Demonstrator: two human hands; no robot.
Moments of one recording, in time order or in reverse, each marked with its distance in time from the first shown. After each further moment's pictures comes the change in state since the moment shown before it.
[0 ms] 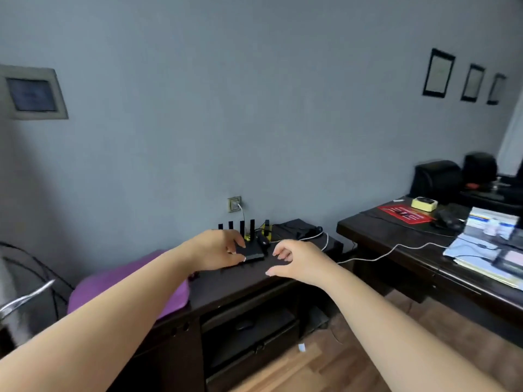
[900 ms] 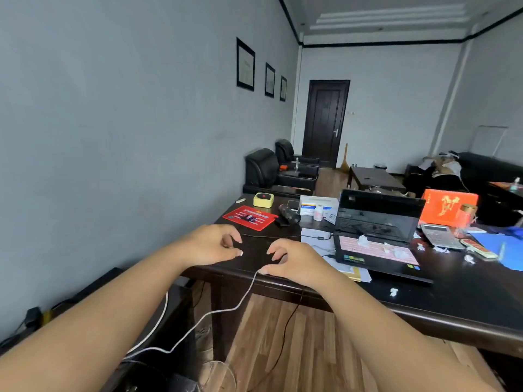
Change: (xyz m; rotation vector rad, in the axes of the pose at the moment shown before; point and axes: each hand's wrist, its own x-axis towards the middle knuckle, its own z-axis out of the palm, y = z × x) left_hand 0.525 0.259 0.118 -0.163 -0.251 0.621; right_hand 0.151 0.375 -0.226 -0.031 0.426 0.610
